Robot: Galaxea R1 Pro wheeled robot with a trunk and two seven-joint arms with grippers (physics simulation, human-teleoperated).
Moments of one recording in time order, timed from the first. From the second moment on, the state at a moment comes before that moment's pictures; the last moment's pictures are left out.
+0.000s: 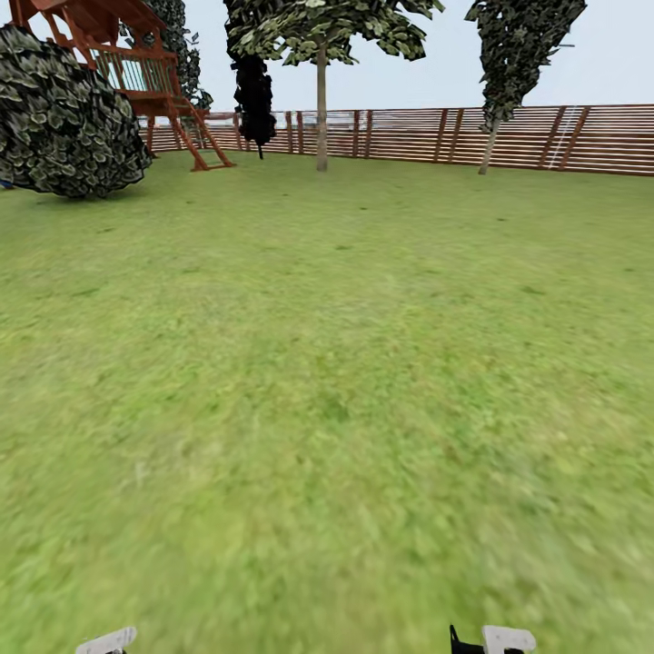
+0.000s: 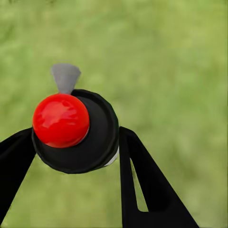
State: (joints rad) left arm -0.39 0.23 0.03 0.00 0.30 -0.51 -0.06; right arm -0.39 -0.04 -0.61 -0.03 0.56 -0.56 -0.10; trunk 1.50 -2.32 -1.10
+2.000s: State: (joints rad) left arm -0.39 0.22 0.03 0.00 0.30 -0.51 -0.06; right arm -0.39 -0.04 -0.61 -0.03 0.56 -0.57 -0.10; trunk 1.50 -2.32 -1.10
